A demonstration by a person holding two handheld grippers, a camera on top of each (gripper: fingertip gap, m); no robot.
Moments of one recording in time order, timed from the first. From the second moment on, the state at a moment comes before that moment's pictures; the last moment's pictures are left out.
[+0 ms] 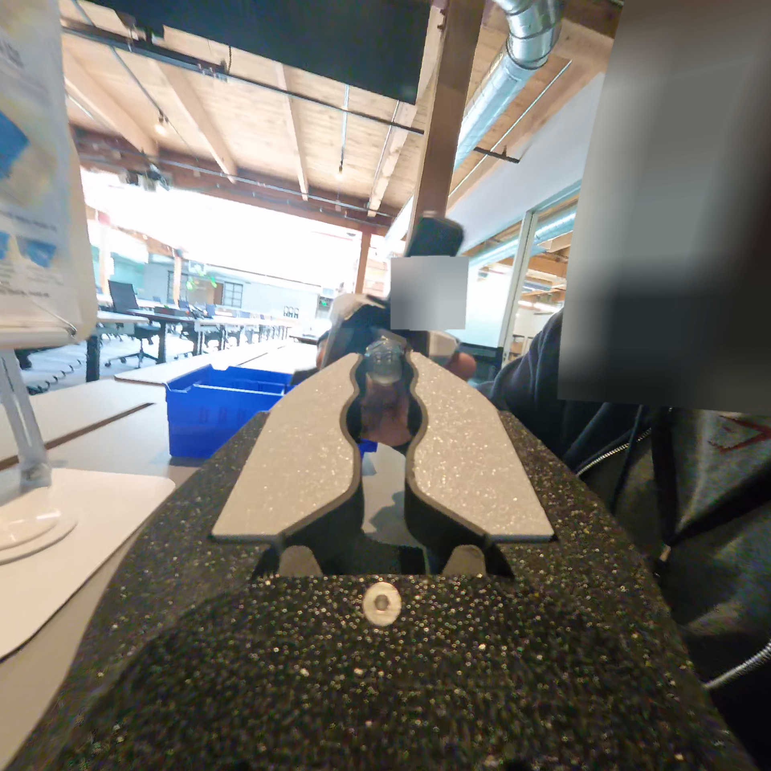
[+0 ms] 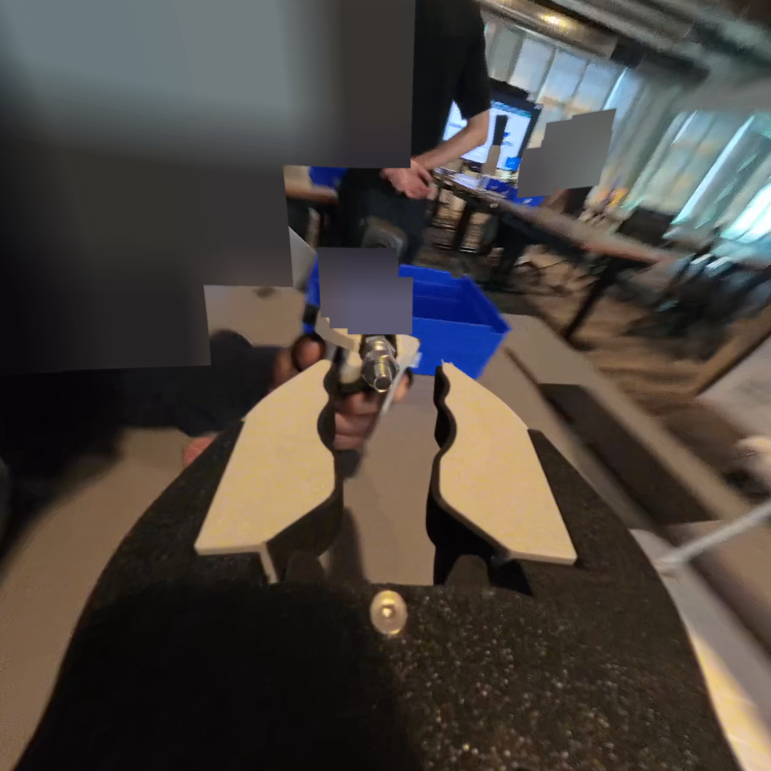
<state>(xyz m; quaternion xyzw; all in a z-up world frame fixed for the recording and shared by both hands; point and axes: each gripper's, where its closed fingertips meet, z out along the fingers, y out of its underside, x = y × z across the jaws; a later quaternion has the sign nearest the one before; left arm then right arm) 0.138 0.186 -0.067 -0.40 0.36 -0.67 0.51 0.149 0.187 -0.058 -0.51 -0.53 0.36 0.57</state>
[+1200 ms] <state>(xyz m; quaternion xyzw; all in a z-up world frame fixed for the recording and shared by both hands) 0.141 0.181 -0.064 -0.40 0.38 -0.65 0.53 0.144 0.184 -0.061 -0.53 -0.52 0.39 0.54</state>
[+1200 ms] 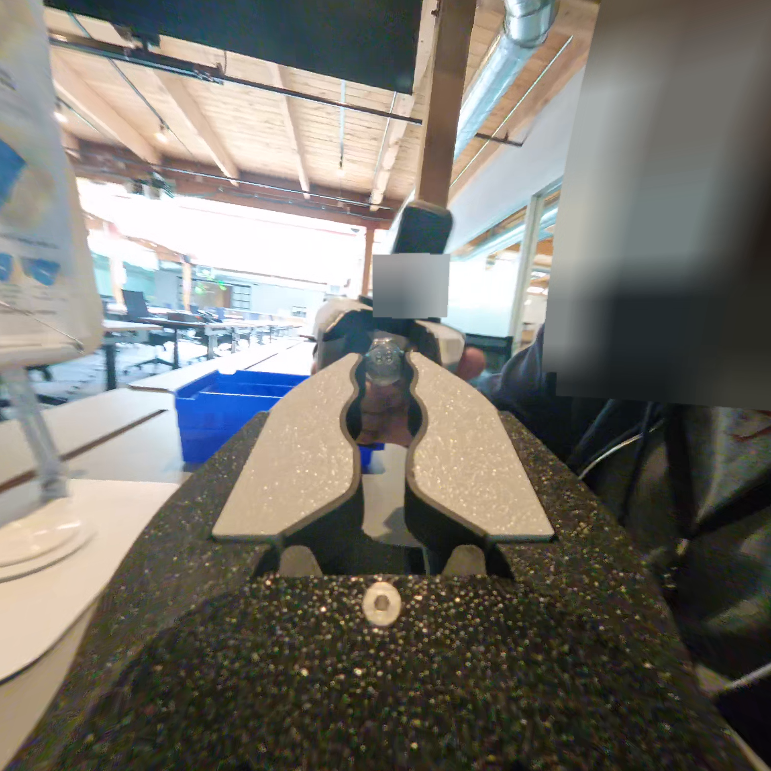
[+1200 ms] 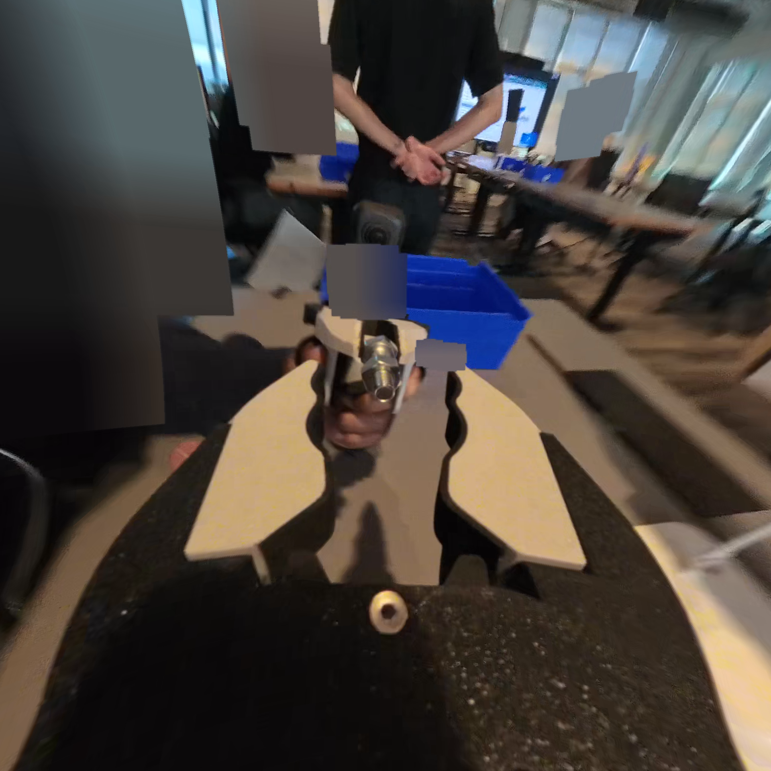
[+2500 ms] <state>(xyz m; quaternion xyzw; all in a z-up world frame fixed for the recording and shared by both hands) 0.144 0.184 -0.067 -0.41 0.41 -0.56 0.59 0.148 0.184 -0.059 -0.59 -0.42 0.57 0.39</state>
